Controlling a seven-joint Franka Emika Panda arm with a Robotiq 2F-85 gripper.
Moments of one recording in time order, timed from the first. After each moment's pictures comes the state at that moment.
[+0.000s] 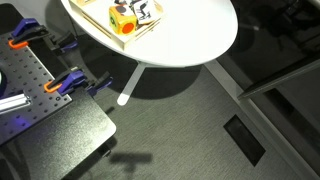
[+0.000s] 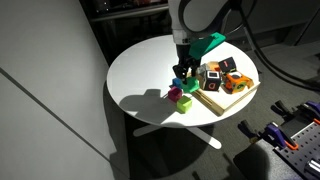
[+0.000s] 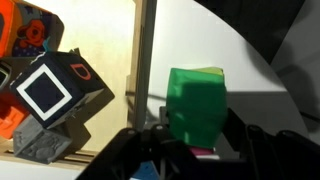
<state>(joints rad) 0.35 0.36 0.16 -2.00 -0.08 2.20 0.34</state>
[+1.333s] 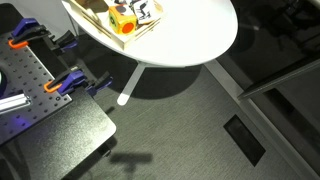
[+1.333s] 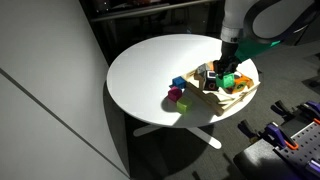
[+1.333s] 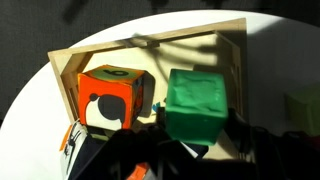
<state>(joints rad) 0.20 0.05 0.10 -2.48 -0.19 2.46 0.50</state>
